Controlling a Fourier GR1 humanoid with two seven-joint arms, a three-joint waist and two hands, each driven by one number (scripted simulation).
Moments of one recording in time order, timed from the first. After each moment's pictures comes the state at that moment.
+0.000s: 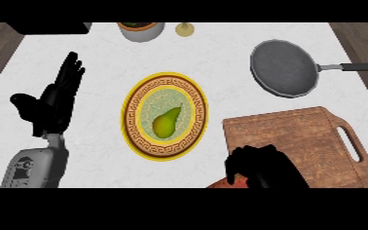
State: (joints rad) left arm -0.22 0.18 0.10 -1.48 0.00 0.06 0.08; right arm 0.12 -0.14 0.53 -2.14 1.15 0.28 0.18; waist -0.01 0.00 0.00
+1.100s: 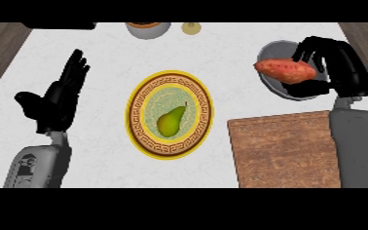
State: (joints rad) left arm -0.24 0.17 0.09 -1.48 -0.01 0.05 0.08; right arm -0.48 -0.23 -0.23 -1.44 0.76 0.13 -0.05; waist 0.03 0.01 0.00
